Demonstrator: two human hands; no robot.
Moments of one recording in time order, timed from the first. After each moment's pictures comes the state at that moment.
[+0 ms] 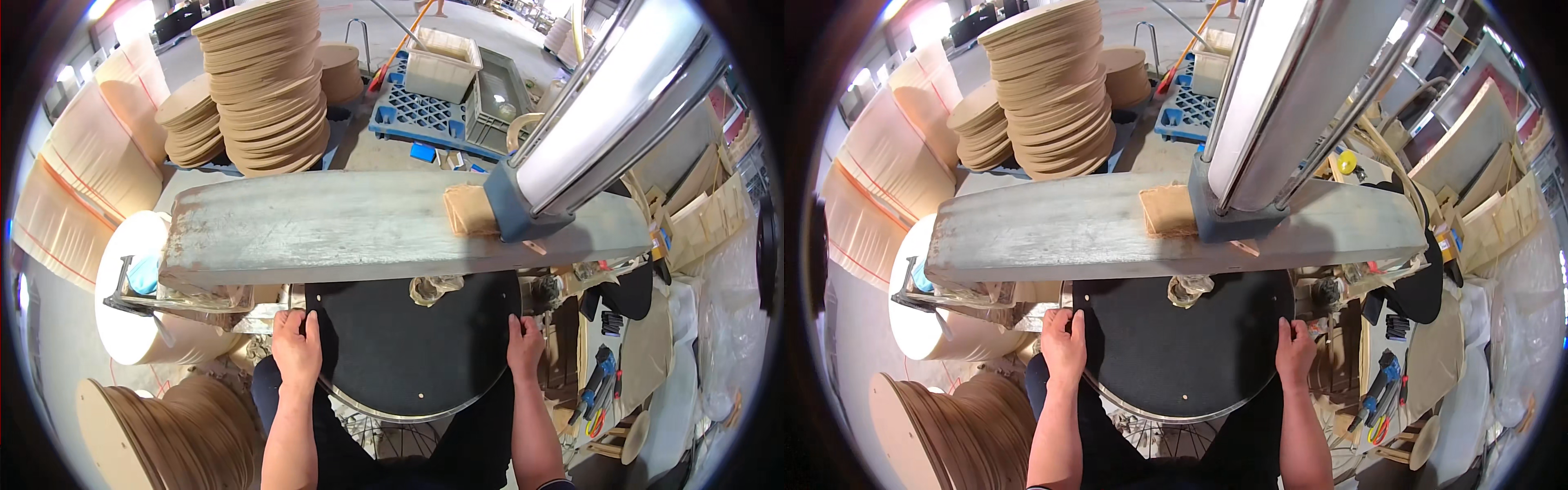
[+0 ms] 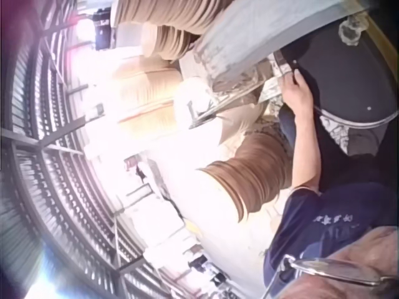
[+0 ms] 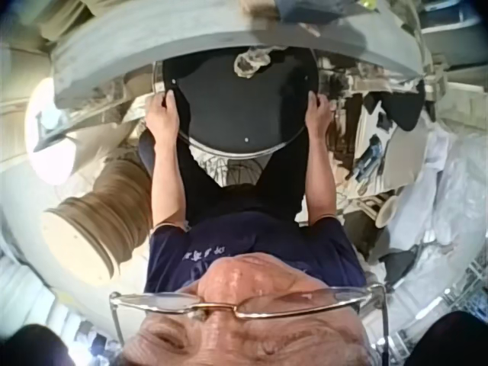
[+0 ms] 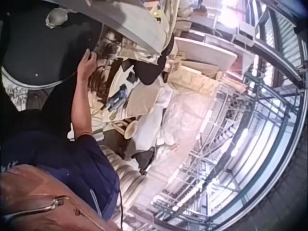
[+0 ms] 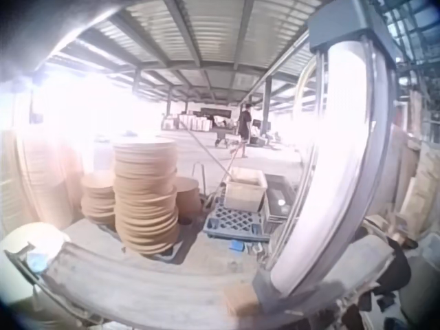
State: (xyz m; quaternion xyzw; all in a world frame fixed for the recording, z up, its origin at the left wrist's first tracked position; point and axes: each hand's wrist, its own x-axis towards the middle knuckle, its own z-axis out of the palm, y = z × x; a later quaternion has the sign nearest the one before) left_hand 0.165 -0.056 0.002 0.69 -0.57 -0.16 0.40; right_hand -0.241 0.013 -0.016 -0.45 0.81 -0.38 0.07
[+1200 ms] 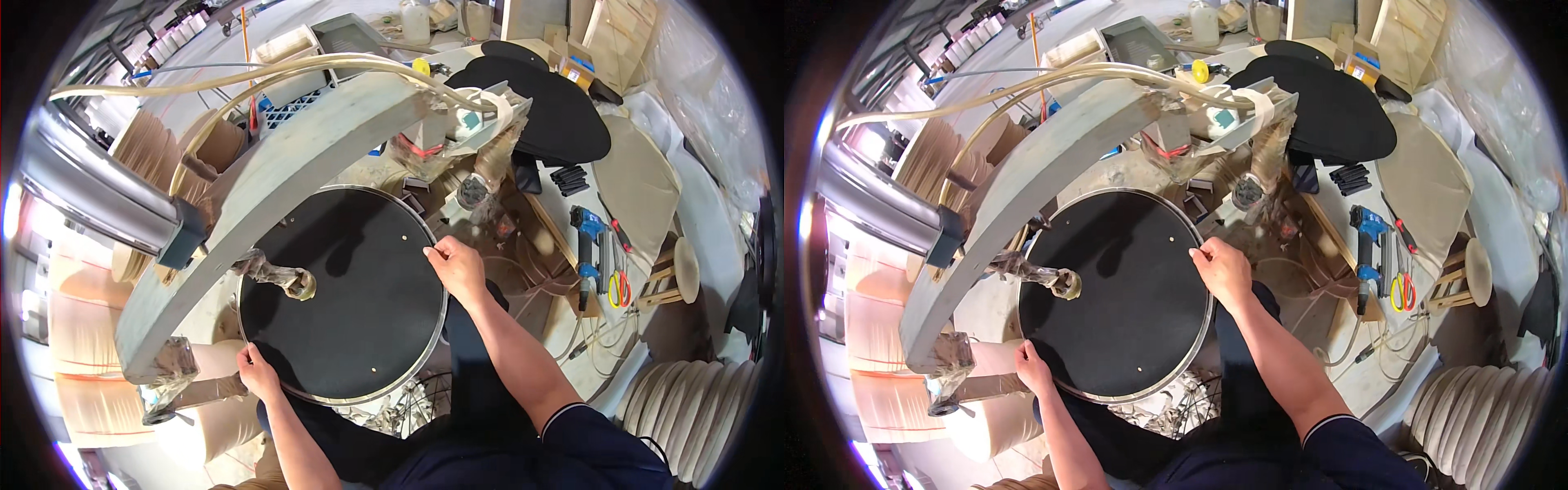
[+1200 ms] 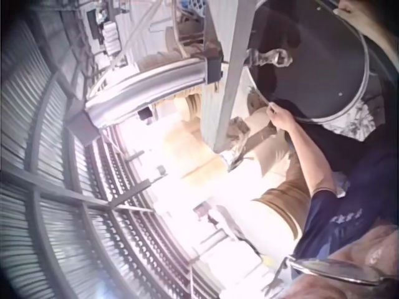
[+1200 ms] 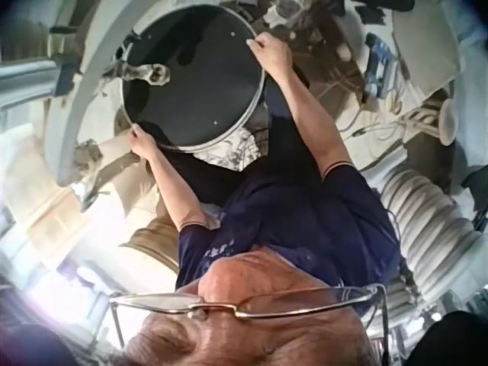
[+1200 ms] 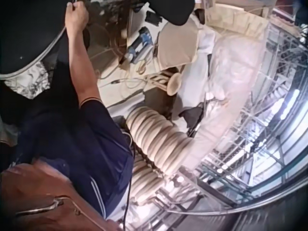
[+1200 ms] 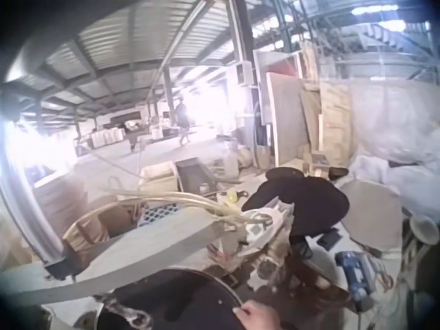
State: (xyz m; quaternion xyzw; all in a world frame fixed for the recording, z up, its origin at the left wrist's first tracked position) left_hand 0.186 -0.082 -0.029 0.74 -0.54 -0.13 0.37; right_hand -0.251 0.022 -0.019 -0.33 0.80 -0.46 0.20
